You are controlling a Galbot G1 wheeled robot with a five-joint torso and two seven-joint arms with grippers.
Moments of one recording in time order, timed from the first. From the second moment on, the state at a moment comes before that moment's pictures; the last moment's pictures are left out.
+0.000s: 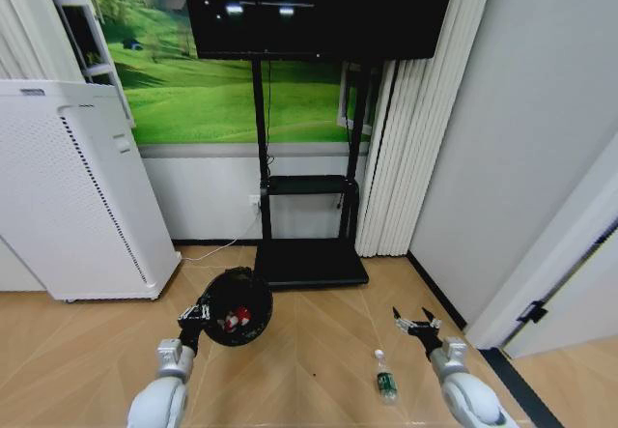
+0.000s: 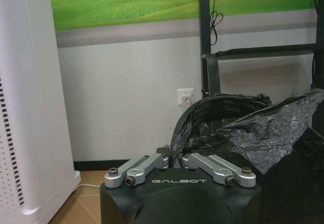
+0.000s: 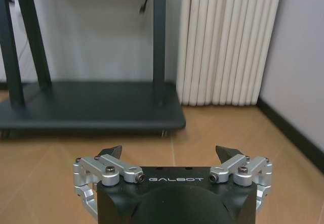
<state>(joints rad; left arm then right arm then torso) 1.40 -1.42 -0.68 -1.89 -0.11 0.08 0.08 -1.36 0.99 0.45 1.56 0.55 -0.04 0.07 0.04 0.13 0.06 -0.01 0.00</state>
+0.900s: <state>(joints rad) 1.38 -1.42 -0.62 -1.80 -0.08 0.05 0.08 -1.28 1.01 0.21 1.24 0.56 -0.13 0.10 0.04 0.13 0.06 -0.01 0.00</state>
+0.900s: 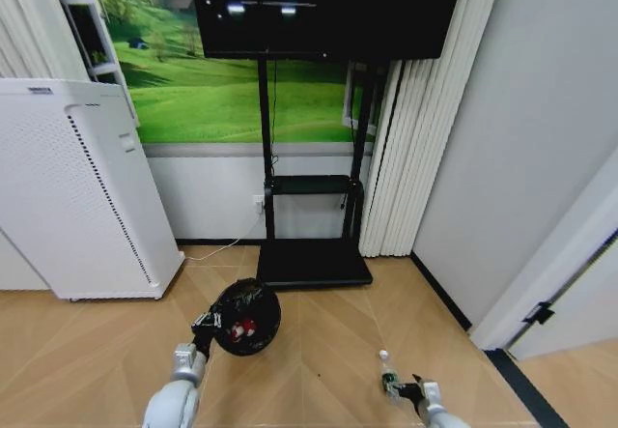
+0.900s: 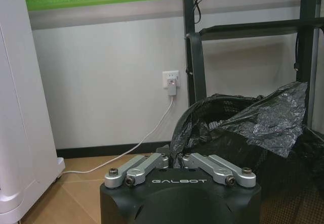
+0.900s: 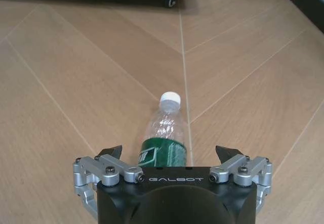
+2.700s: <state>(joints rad) 1.34 -1.43 -0.59 -1.75 -0.07 0.03 0.08 -1.30 0.95 0.25 1.39 0.56 -0.09 0.10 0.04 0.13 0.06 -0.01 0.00</state>
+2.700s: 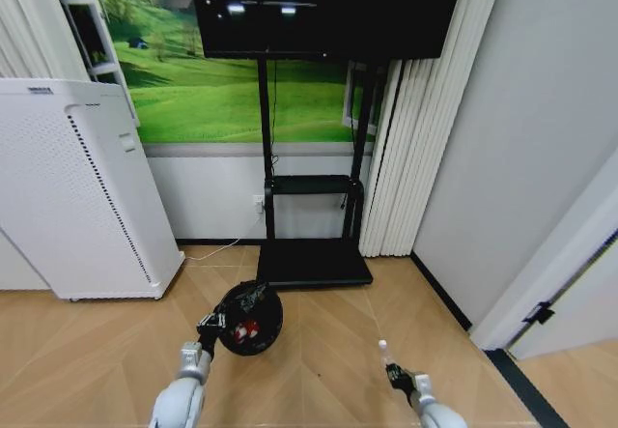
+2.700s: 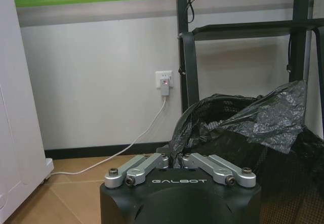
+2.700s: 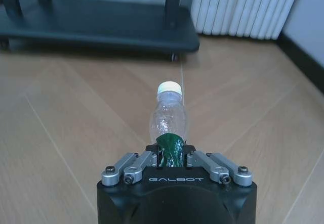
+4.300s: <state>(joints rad) 1.23 -1.57 -0.34 -1.62 0.07 0.02 0.07 -1.14 0.98 0.04 1.69 0.51 0.22 -0.19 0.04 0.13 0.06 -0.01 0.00</state>
